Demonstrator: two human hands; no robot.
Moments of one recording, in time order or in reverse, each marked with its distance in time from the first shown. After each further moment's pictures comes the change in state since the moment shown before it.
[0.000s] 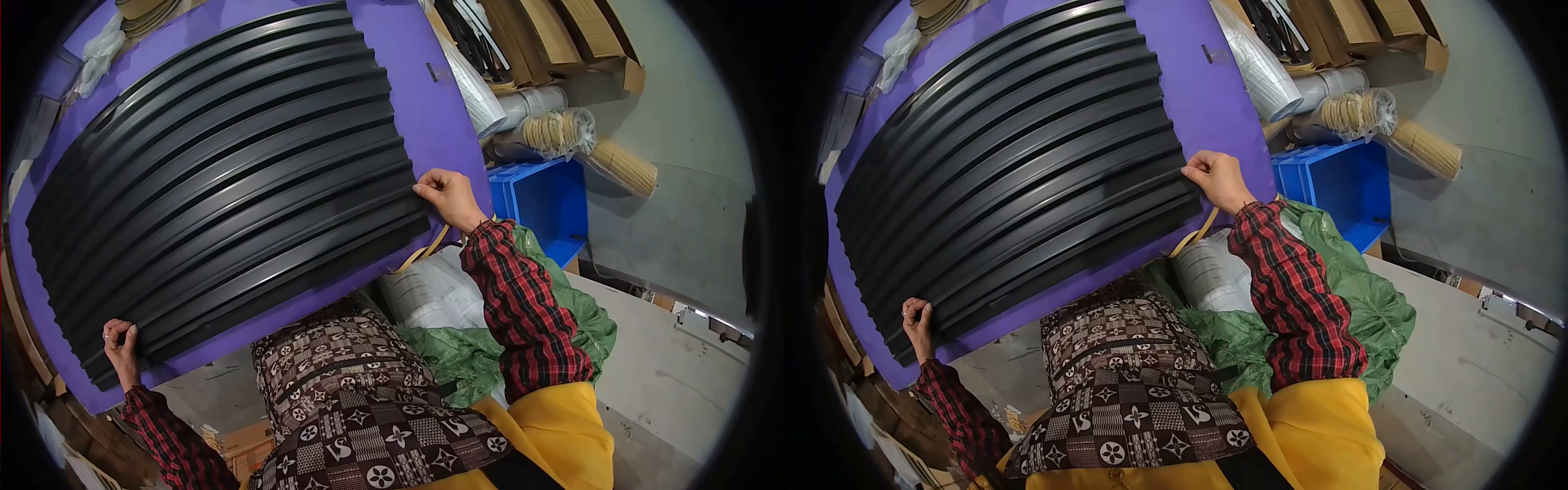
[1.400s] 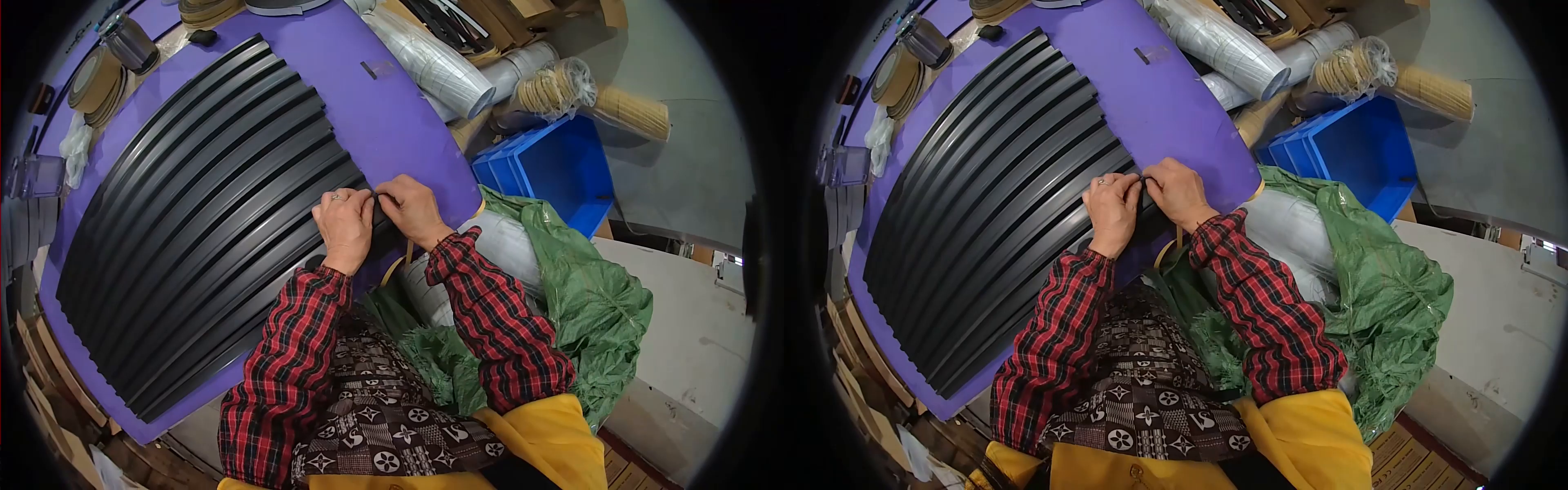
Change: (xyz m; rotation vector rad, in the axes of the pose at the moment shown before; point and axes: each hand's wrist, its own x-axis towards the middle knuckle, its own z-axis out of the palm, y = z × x) left_hand 0.009 0.313 0.390 0.077 -0.208 0.522; right_hand -0.015 0.019 0.015 -0.056 0.306 -0.235
